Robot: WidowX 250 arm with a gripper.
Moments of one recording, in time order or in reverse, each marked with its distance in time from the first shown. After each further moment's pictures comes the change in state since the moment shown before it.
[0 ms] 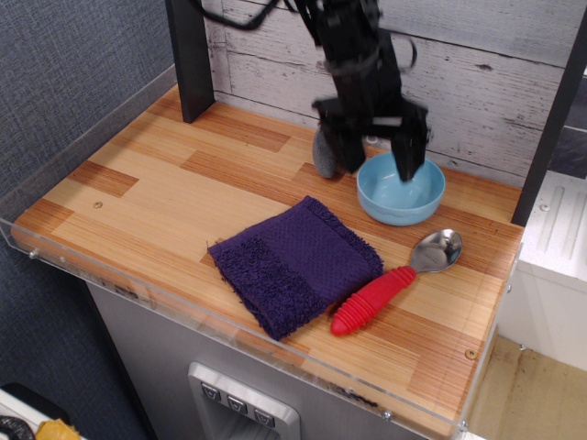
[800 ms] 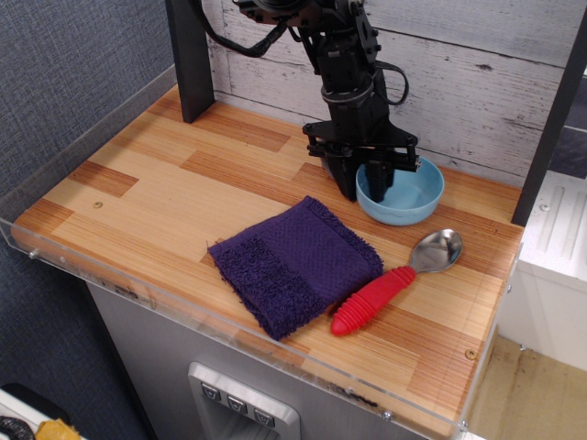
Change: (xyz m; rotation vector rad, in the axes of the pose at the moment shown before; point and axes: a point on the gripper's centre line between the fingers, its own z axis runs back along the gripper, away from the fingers) arm -0.019 0.019 -0.043 0.096 0.091 0.090
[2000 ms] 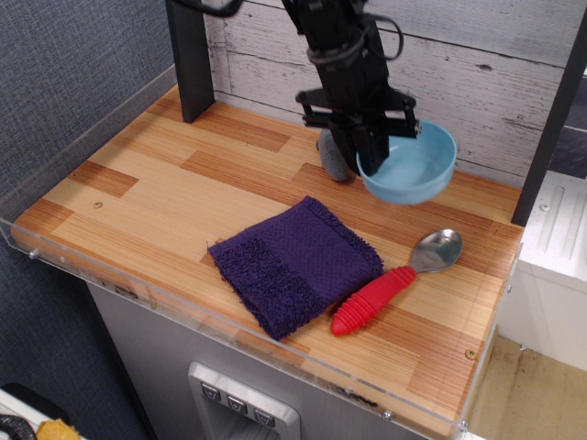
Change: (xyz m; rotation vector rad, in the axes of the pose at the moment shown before) arm -0.006 -0.012 0.035 -0.074 -0.044 -0.046
